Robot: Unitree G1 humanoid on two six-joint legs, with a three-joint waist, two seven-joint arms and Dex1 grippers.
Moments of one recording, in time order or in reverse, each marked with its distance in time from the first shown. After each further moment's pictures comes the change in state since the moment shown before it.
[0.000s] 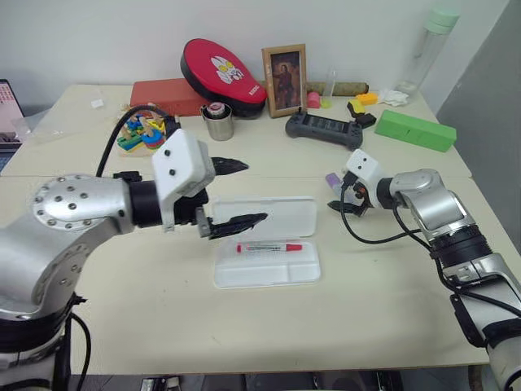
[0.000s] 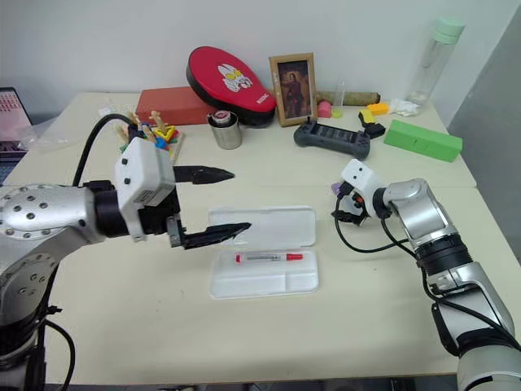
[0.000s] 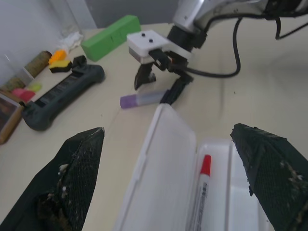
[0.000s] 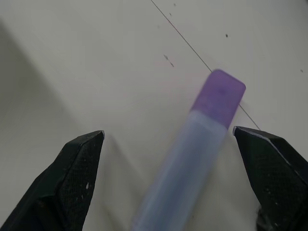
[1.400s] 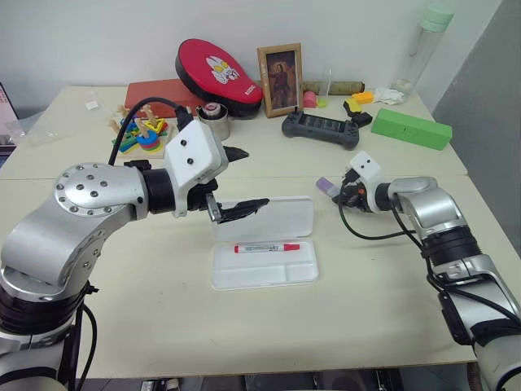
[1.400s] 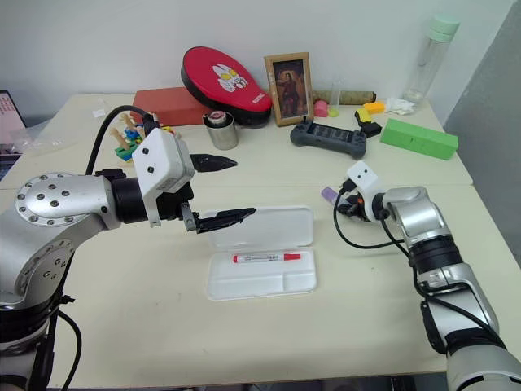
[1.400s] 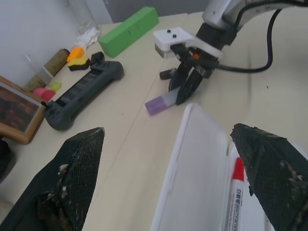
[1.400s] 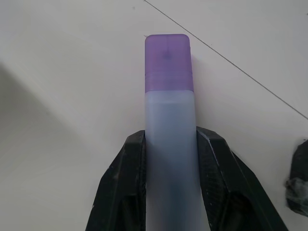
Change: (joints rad) left arm -0.035 0.042 -0.067 0.071 0.104 -0.040 -0.015; right arm 0.028 -0.007 -0.087 -0.068 0.041 0.113 0.047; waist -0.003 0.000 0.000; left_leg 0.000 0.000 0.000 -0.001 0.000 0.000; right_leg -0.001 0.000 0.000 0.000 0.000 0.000
